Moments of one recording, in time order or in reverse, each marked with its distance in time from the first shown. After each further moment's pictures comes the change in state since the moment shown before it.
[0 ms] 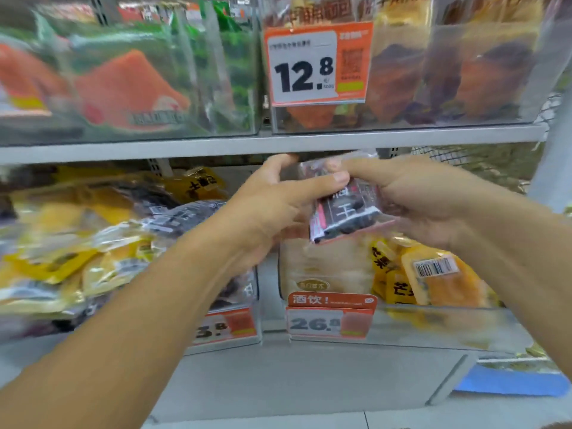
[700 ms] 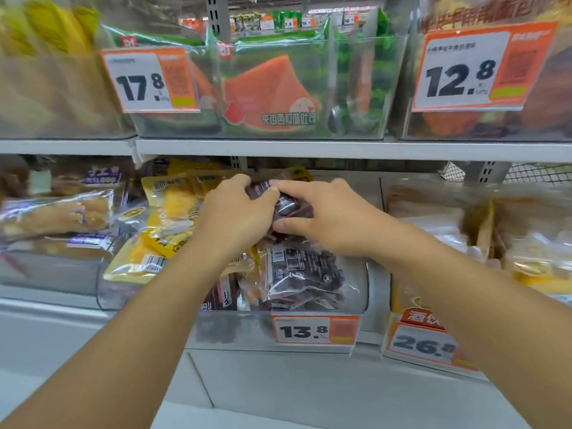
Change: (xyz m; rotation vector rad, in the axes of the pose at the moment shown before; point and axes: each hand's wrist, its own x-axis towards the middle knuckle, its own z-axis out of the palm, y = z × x) left_hand -0.026 -0.023 -0.150 0.807 0.685 0.018; right_hand 0.074 0.021 0.168 -1.026 -0.246 -0.511
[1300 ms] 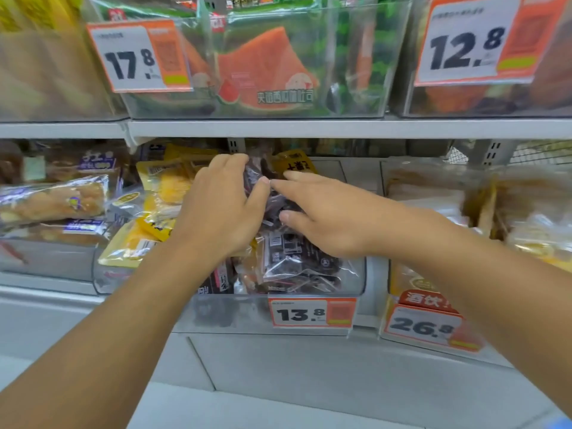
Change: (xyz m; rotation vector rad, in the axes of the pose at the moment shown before) left_hand -0.005 -0.022 -0.007 0.372 0.032 0.286; right_hand -0.018 -0.008 -0.007 -0.215 -0.162 -0.080
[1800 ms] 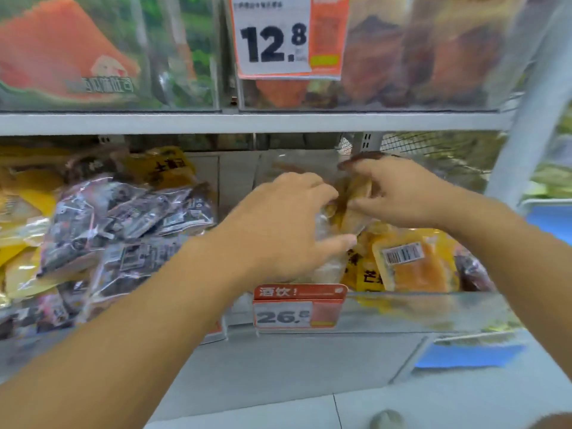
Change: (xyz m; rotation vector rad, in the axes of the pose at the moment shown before) left_hand -0.013 0.185 0.055 -0.028 -0.390 0.668; right_hand -0.143 0.167 -0.046 -0.160 0.147 0.486
